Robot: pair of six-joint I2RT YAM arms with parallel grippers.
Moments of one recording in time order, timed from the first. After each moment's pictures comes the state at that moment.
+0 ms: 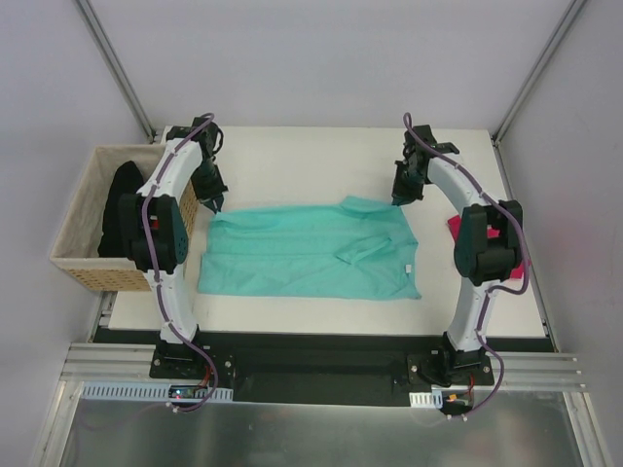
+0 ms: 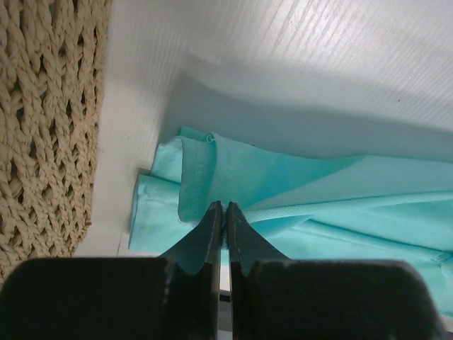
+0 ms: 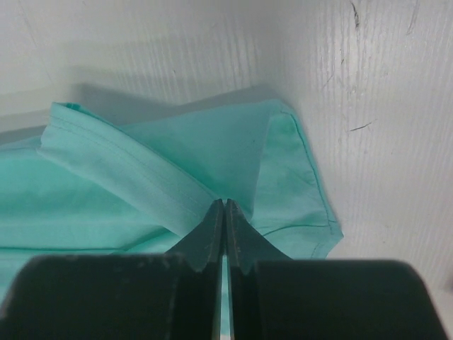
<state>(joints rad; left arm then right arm) -0.05 2.03 1.81 -1.24 -0.02 -0.44 0.20 1.99 1.67 -0.86 -0.06 0.36</state>
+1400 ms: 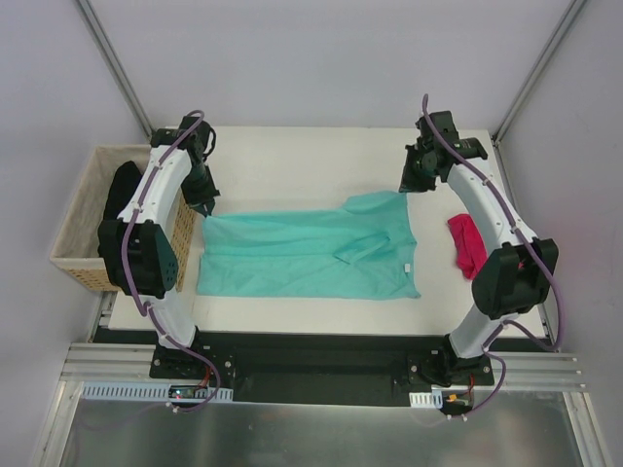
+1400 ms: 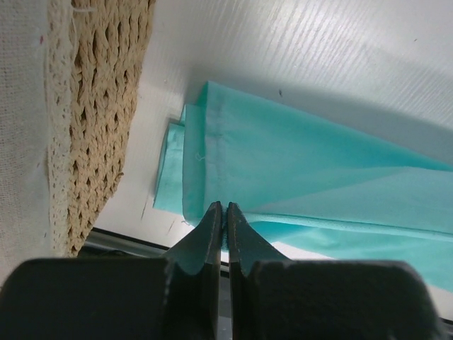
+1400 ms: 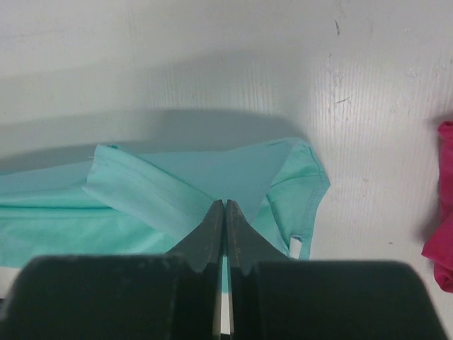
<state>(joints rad) -0.07 1.79 1.70 -1.29 -0.09 -0.44 0.24 1.71 1.67 -0.93 -0.03 0.35</state>
